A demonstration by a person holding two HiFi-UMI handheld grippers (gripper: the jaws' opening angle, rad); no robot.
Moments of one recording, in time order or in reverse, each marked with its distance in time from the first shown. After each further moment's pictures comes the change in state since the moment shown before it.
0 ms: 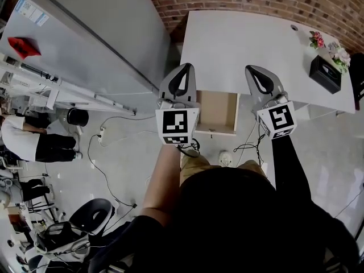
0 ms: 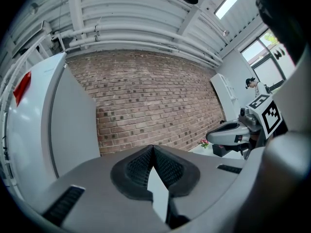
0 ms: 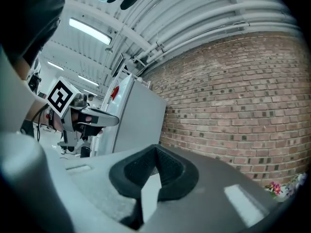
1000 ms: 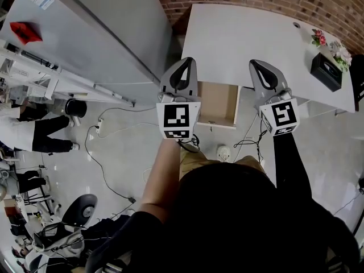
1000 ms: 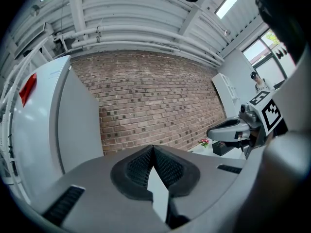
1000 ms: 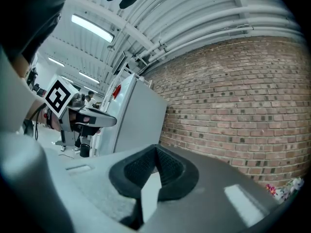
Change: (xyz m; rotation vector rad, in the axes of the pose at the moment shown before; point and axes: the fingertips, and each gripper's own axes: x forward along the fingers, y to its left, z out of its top) left arm -0.022 -0.004 -0.005 -0.005 0.007 0.020; right arm -0.015 0.011 0.006 -0.024 0.015 -0.016
